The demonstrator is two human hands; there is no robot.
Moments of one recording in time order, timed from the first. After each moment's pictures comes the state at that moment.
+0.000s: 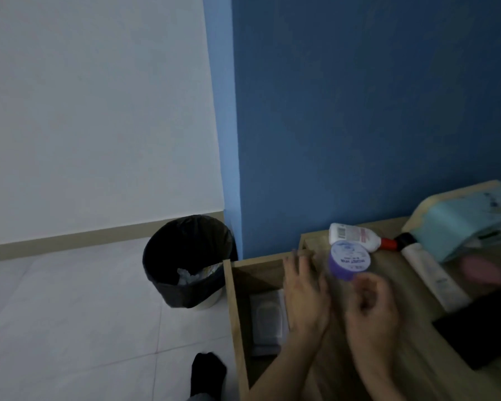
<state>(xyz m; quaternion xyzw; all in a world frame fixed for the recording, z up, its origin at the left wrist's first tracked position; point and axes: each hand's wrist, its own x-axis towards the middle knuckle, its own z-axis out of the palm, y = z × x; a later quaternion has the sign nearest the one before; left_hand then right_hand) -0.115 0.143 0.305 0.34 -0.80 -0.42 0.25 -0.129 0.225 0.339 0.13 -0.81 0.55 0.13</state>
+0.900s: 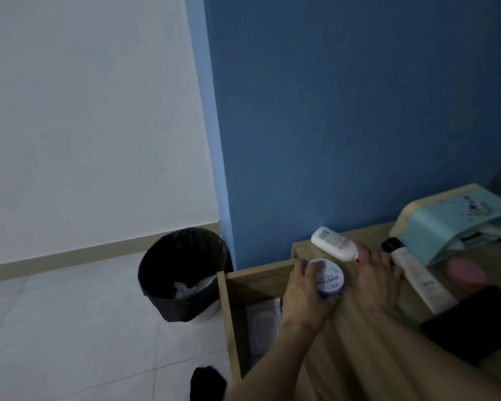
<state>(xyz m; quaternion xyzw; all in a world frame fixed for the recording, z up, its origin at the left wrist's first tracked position) -0.113 0.139 0.335 0.24 -0.87 -0.41 0.13 -0.245 0.223 0.302 0.20 -0.95 0.15 0.20</state>
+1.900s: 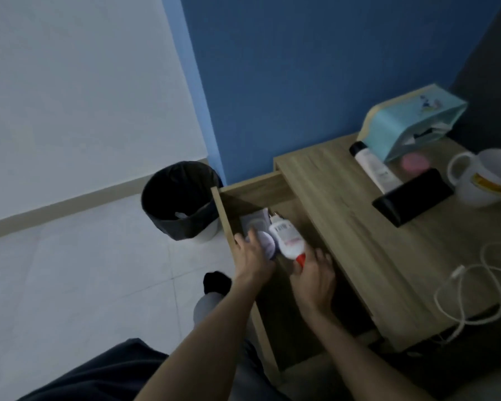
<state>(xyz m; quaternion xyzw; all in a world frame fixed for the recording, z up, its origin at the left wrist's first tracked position) 0.021 0.166 0.312 0.39 -0.85 -0.34 -0.03 -0.013 0.279 0.290 0.17 -0.95 0.25 0.02</state>
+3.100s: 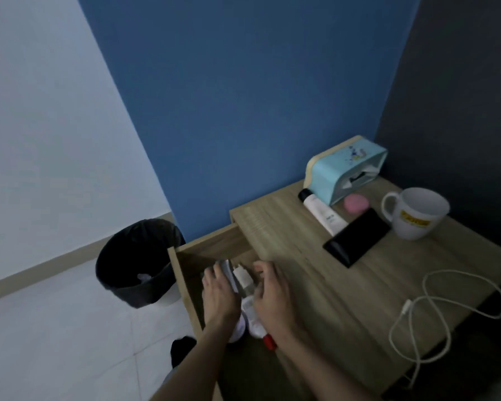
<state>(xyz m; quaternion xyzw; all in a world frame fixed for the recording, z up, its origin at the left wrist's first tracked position) -0.021 0.171 0.329 0.38 -0.88 -0.29 0.06 -0.058 0.270 0.347 0.23 -0.87 0.43 -0.07</state>
